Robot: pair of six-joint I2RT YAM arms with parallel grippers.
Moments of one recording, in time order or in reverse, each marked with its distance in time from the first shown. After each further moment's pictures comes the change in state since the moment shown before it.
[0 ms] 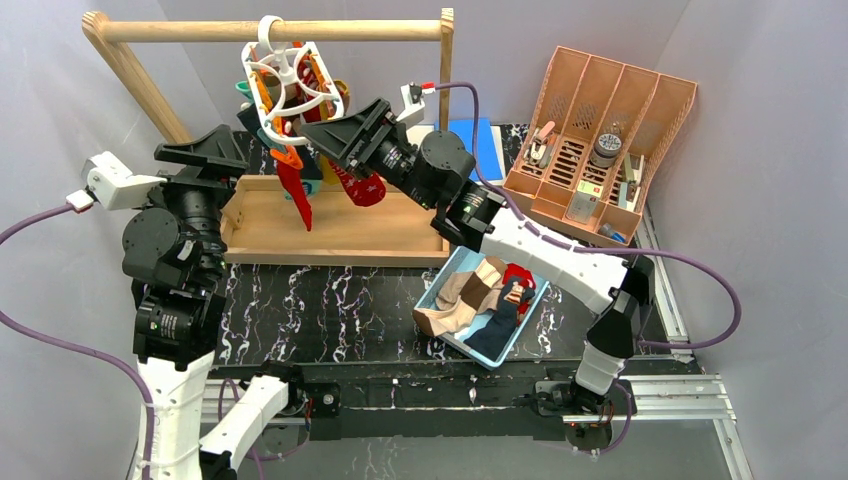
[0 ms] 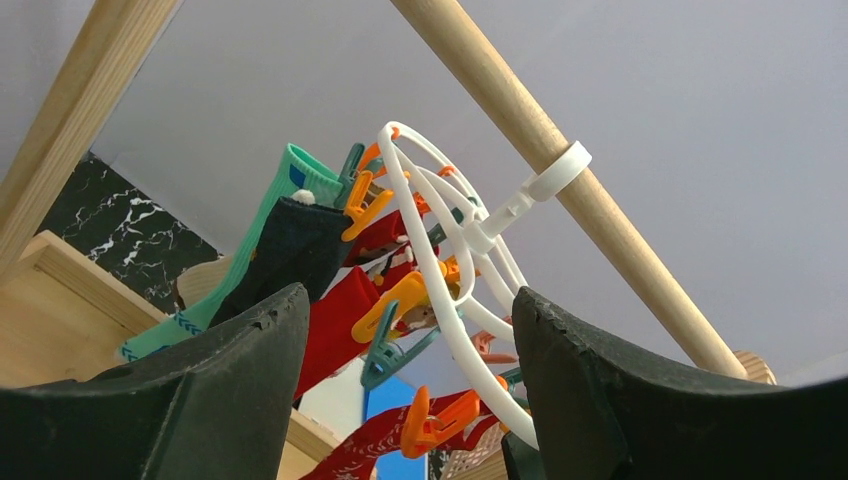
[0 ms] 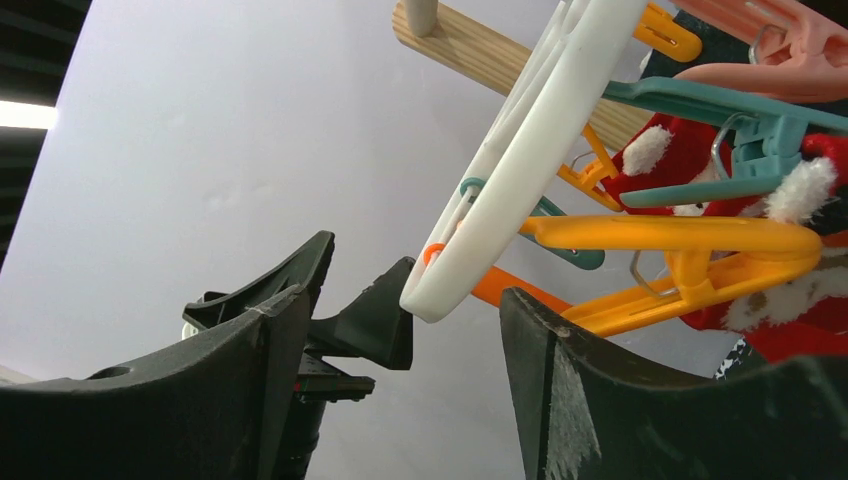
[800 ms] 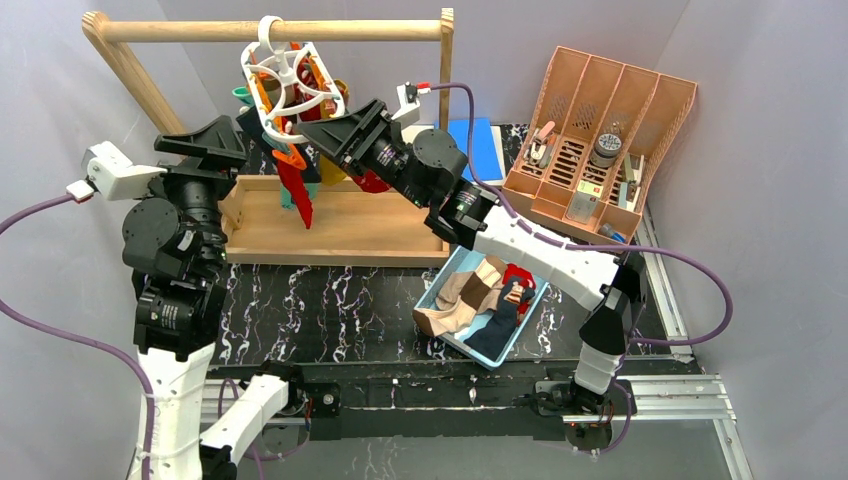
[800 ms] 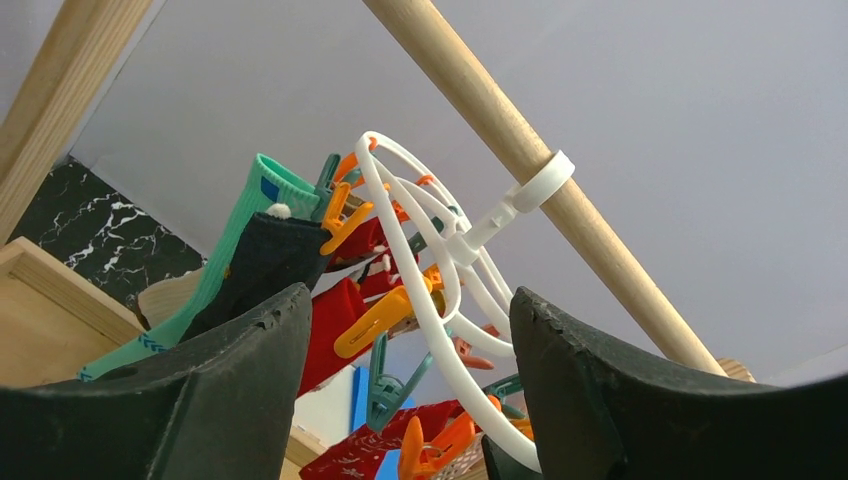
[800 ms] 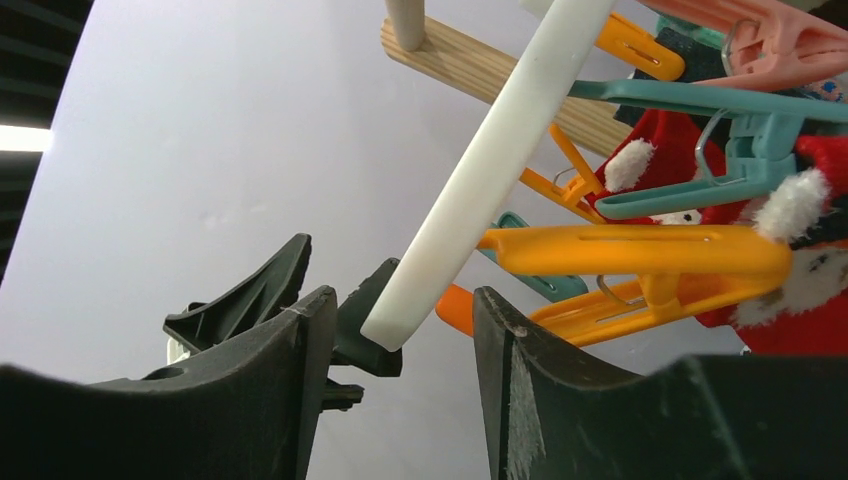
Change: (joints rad) left arm 0.000 0.039 0.032 0.019 0.013 -0.011; right arm 0.000 0.031 0.036 -0.010 0.035 0.022
